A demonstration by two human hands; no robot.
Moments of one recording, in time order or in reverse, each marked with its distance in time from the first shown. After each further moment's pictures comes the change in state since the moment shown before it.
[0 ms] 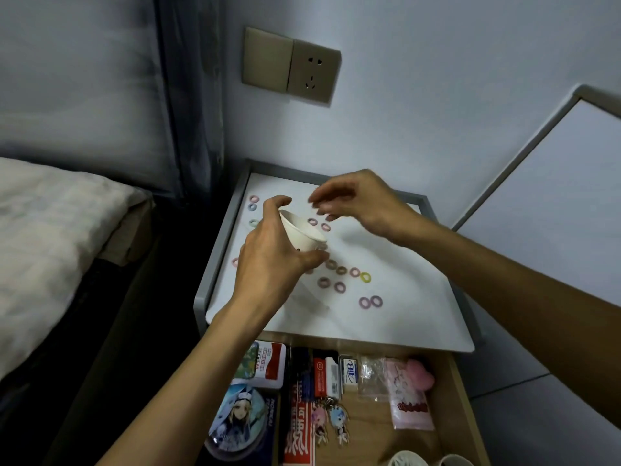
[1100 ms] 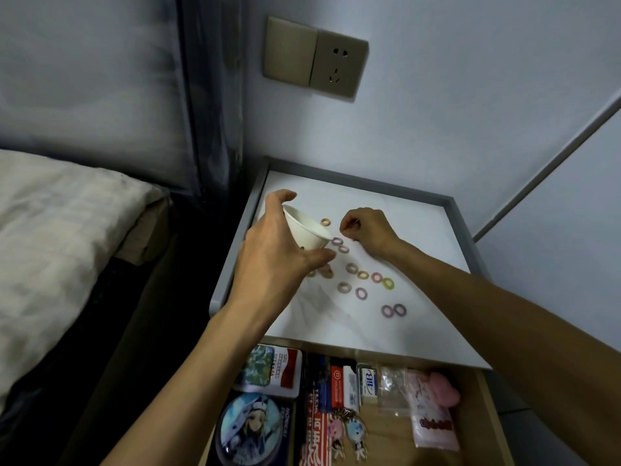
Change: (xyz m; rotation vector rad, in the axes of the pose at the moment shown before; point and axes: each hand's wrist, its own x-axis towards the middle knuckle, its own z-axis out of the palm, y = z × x) left_hand 0.008 -0.011 -0.017 0.014 0.037 0.004; right_hand 0.059 0.134 0.033 -0.387 0.128 0.172
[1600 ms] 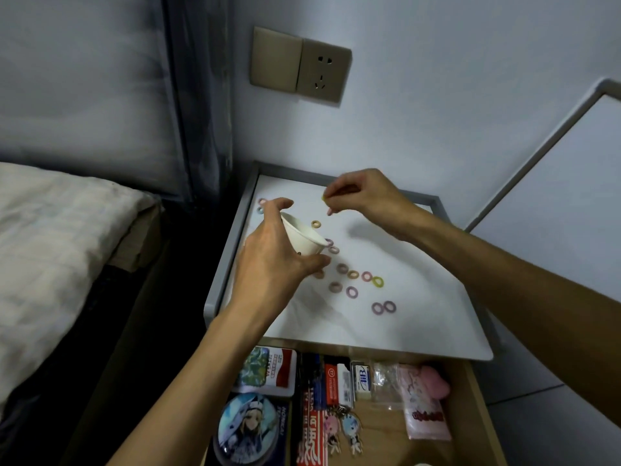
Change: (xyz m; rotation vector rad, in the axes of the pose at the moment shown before) left_hand -0.003 0.005 0.004 0.034 -0.049 0.021; right_hand -0.044 -0.086 -0.077 0.489 -0.066 -0.092
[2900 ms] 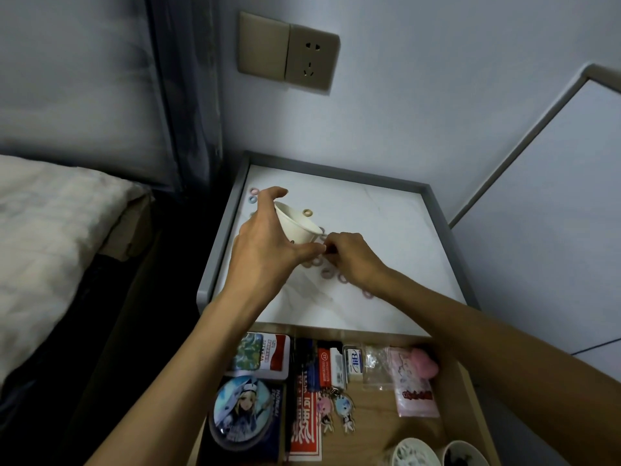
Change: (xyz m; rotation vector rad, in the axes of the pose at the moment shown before) left_hand -0.003 0.000 0.005 -0.001 -0.021 0.018; right_hand -0.045 0.088 0.053 -0.610 -0.043 0.147
